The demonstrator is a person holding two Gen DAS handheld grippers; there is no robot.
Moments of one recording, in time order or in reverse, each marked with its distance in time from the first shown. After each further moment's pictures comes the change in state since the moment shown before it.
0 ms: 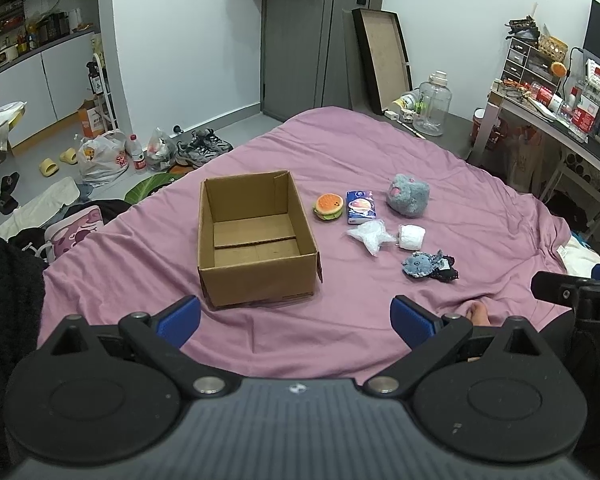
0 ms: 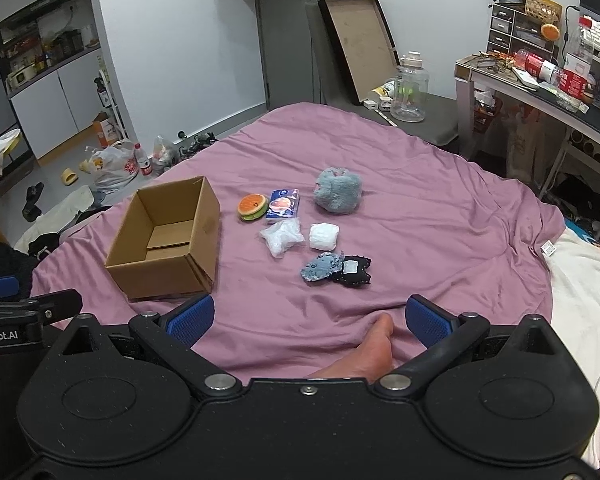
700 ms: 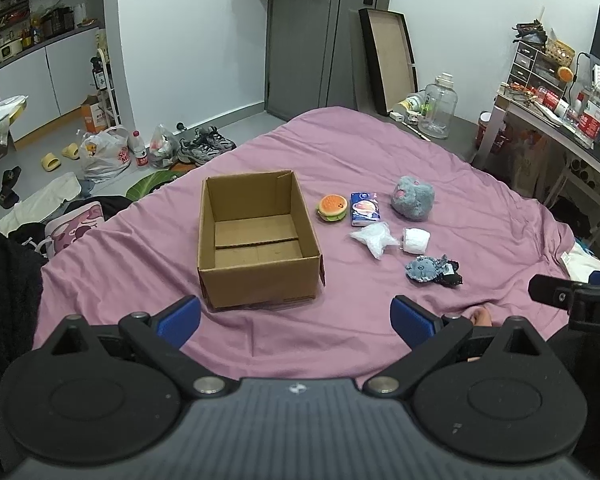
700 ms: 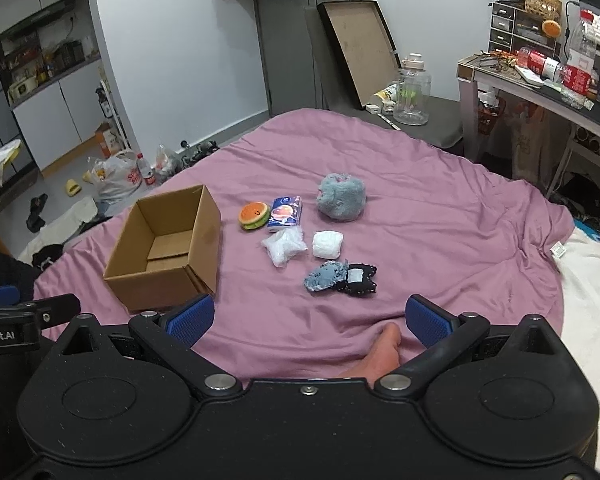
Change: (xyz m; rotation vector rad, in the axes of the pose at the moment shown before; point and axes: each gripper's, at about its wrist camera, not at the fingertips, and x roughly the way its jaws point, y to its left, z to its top) left arm 0.013 0.003 0.000 -0.025 0.001 0.006; right arm 0.014 -0.010 0.000 0.025 -0.028 0.031
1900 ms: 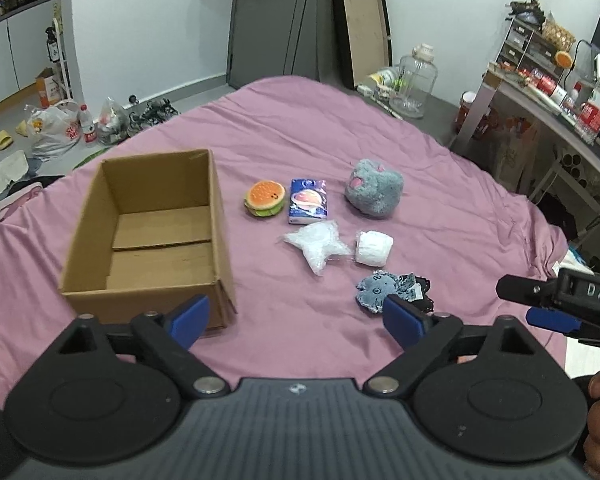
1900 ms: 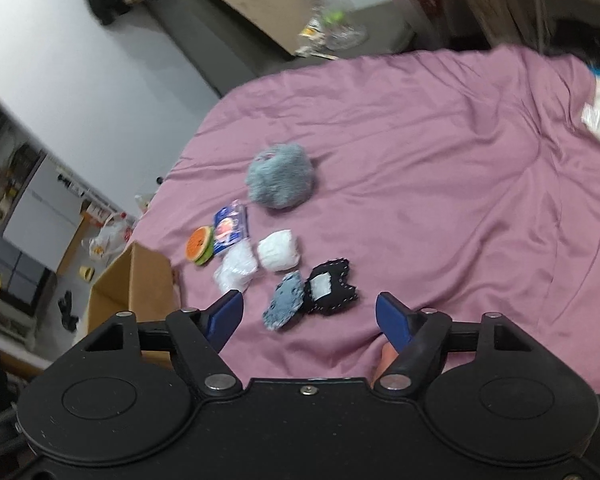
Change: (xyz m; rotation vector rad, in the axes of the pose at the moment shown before) left arm 0.122 -0.070 0.025 -0.030 0.088 -0.106; right arm 0.136 -0.123 0.007 0.472 0.119 0.119
